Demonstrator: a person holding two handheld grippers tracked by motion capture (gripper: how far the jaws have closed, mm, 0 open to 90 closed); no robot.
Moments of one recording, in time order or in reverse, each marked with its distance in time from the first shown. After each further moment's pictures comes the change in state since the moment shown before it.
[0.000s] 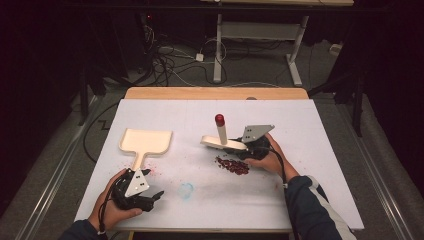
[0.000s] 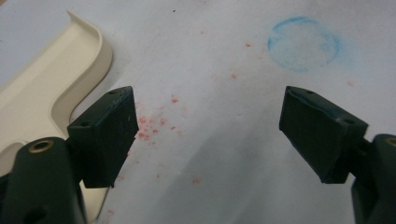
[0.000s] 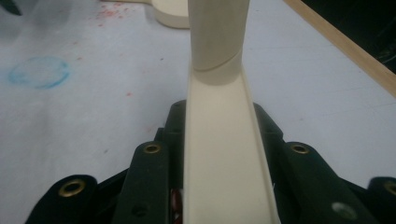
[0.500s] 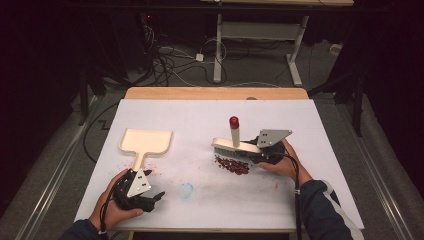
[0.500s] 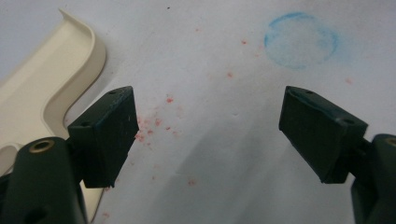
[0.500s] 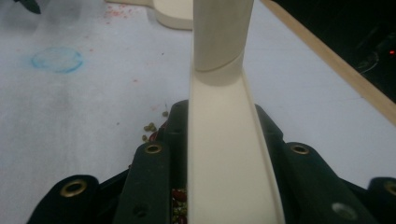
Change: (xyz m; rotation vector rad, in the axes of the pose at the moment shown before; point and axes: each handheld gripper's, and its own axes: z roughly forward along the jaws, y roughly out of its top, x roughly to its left) left arm -0.001 0.001 0.001 0.011 -0.006 0.013; right arm 0.005 -0.010 -0.038 -0.036 -0.052 -0.021
